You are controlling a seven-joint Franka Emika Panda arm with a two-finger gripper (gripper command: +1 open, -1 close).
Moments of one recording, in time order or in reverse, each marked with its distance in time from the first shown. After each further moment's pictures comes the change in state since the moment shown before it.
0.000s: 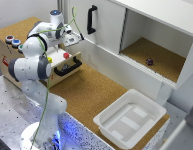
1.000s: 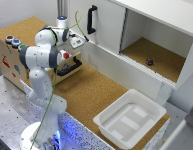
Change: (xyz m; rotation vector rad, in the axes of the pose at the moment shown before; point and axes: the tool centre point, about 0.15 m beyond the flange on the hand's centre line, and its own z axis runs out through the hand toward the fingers) arm 0.012 0.024 0.076 0.097 -0.062 -0.076
